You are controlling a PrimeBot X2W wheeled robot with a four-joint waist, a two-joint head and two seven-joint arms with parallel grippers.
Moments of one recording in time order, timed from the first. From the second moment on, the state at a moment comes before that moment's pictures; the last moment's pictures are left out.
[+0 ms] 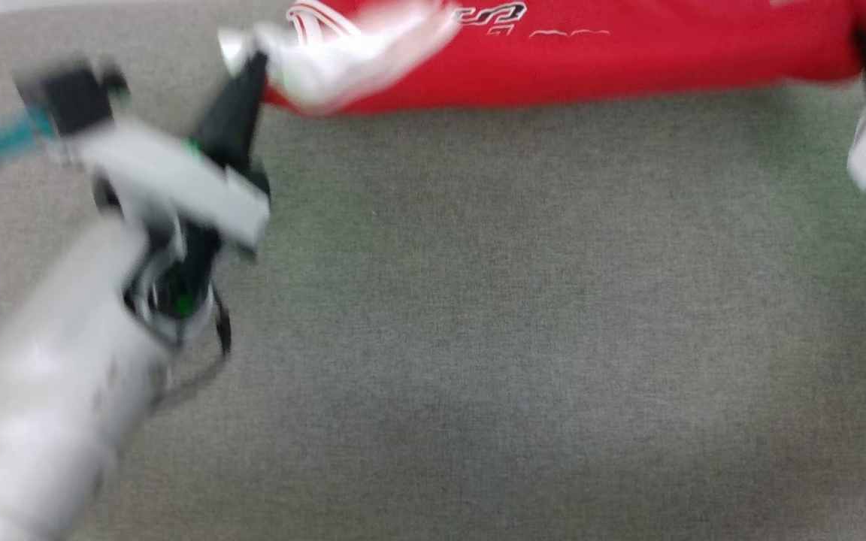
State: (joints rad) left arm -1.01 0.52 -0.78 0.52 -1.38 -0.13 -0.26; right arm -1.09 -0.44 0.38 0.87 0.68 0.13 0.08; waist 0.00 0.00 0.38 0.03
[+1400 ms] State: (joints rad) left arm -0.27 0.74 -0.62 -0.21 -1.16 -0.13 -0.20; right arm -0.10 -0.56 -0.02 -0.11 0.80 0.13 0.49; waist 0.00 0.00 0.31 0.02
